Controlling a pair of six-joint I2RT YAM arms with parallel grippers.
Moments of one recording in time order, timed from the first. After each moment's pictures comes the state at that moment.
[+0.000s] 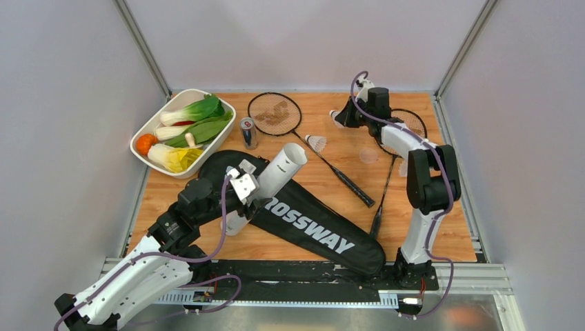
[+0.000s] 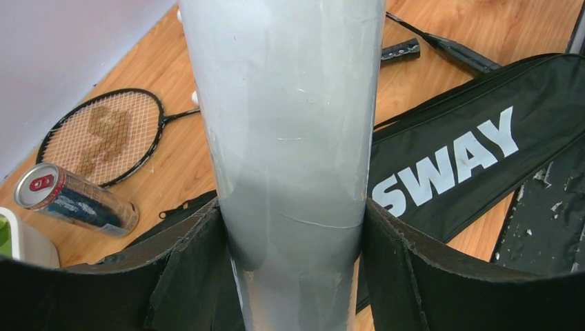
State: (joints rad) left arm -0.73 0.56 0.60 -0.25 0.26 0.26; right arm 0.19 1.97 1.40 0.07 -0.40 0.33
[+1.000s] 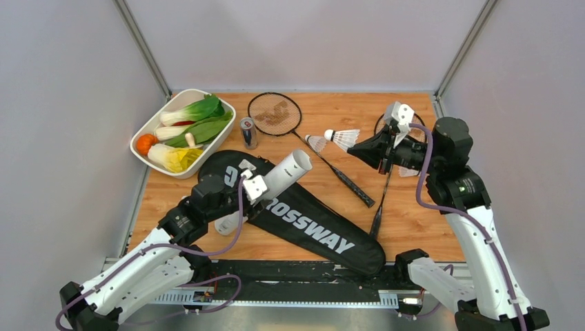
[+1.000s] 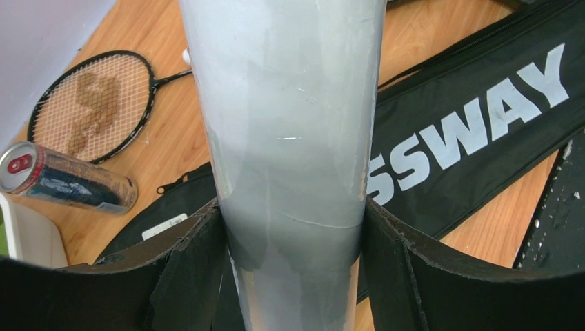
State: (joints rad) left arm -0.73 0.65 0.58 -0.26 0.21 0.34; right arm 0.26 0.90 1.21 -0.43 -0.88 -0.12
